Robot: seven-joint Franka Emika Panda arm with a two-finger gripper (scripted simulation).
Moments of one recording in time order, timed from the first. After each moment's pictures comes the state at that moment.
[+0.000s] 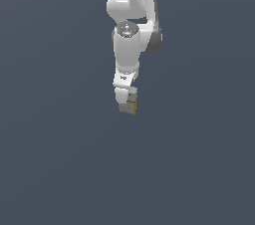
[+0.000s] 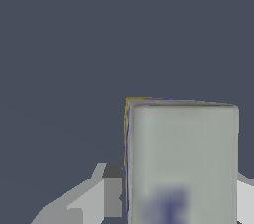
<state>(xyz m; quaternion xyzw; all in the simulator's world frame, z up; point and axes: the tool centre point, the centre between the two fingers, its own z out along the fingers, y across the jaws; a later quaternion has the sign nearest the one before) -0.089 -0.001 0.153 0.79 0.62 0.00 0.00</state>
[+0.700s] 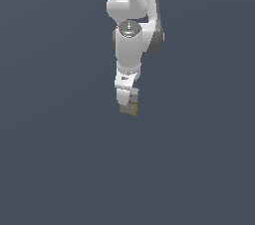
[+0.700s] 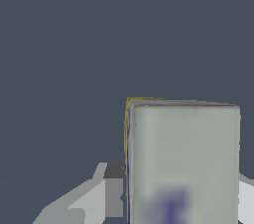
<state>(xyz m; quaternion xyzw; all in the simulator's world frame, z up) -0.079 0.004 0.159 0.79 0.62 0.00 0.00</state>
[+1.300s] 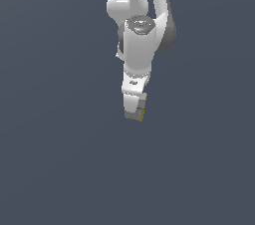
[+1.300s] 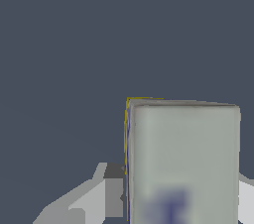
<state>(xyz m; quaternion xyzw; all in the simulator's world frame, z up) -0.027 0.032 0.190 0.79 0.62 0.00 0.00</state>
